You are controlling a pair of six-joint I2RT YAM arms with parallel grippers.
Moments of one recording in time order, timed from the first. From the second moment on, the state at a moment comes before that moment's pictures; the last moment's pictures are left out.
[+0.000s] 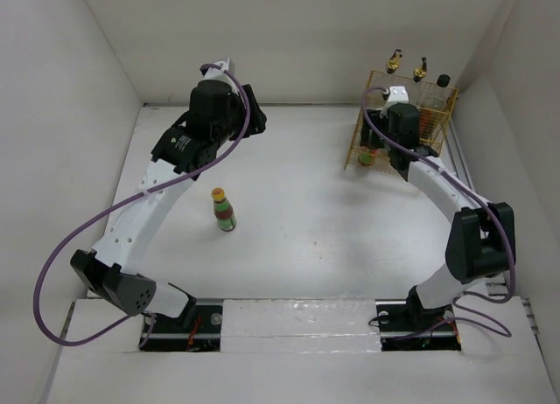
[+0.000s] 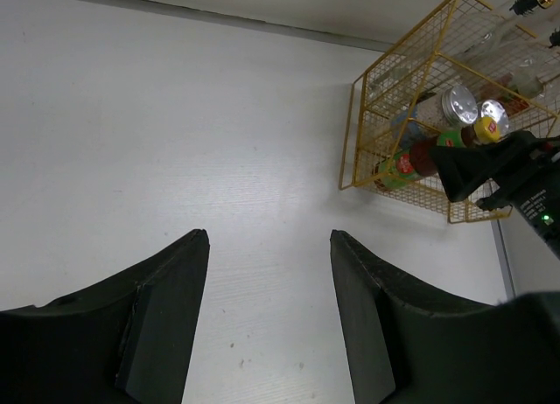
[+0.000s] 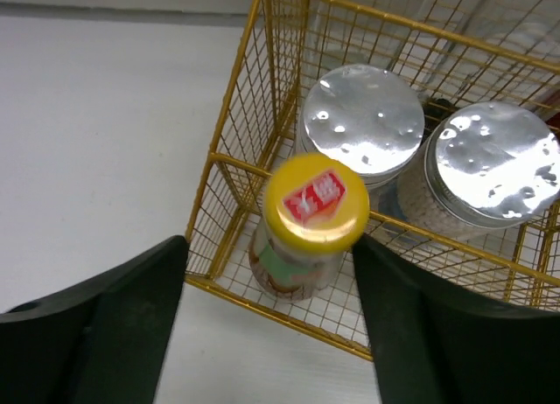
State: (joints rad) left arm -0.52 1.41 1.66 -0.65 -0.16 -0.53; right arm 0.20 1.59 1.20 0.00 0.11 0.07
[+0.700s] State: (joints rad) left arm -0.45 1.49 1.87 -0.72 -0.35 -0.52; right arm 0.72 1.56 1.34 -0.09 -0.25 -0.04
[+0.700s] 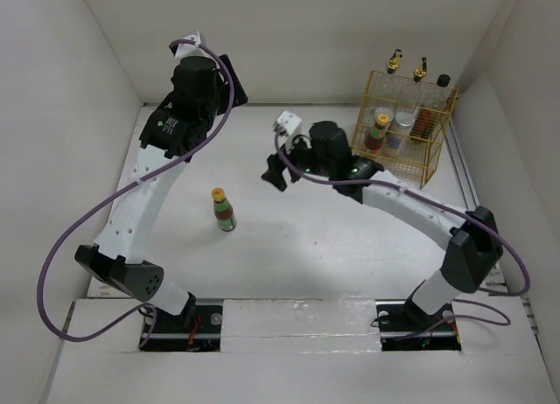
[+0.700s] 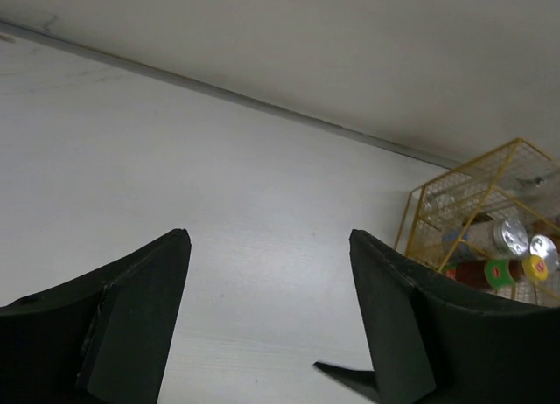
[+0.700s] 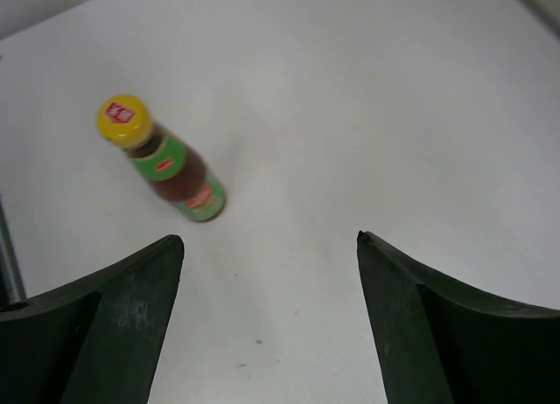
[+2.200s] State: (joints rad) left arm -0.42 1.47 1.74 -0.70 -0.18 -0.55; right arm 0.56 1.56 1.47 -0.11 -0.34 0.10
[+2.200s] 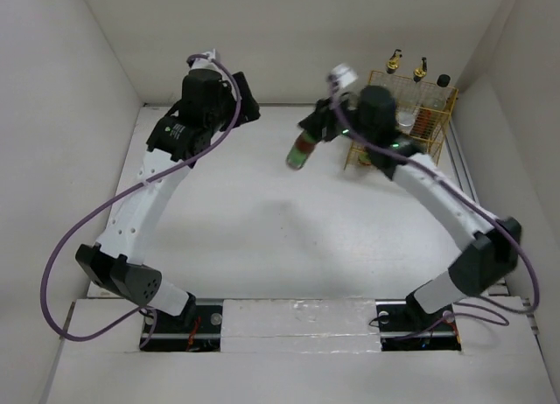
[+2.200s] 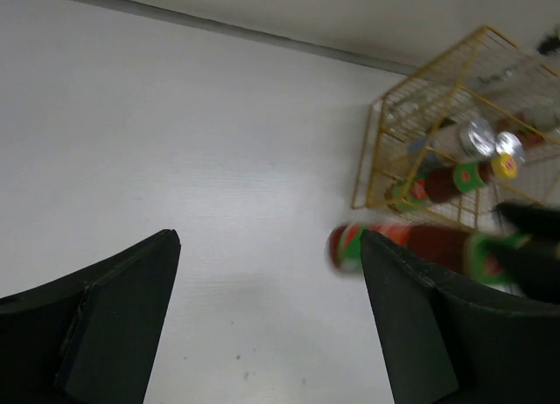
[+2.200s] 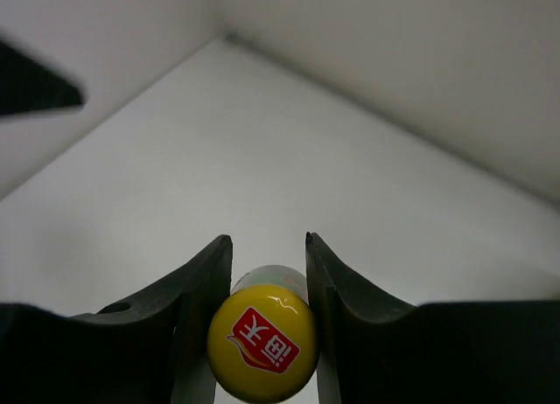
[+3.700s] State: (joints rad) left arm -0.53 1.53 1.62 -0.57 0.12 -0.47; right arm -0.12 1.50 1.24 -0.13 -0.02 0.07
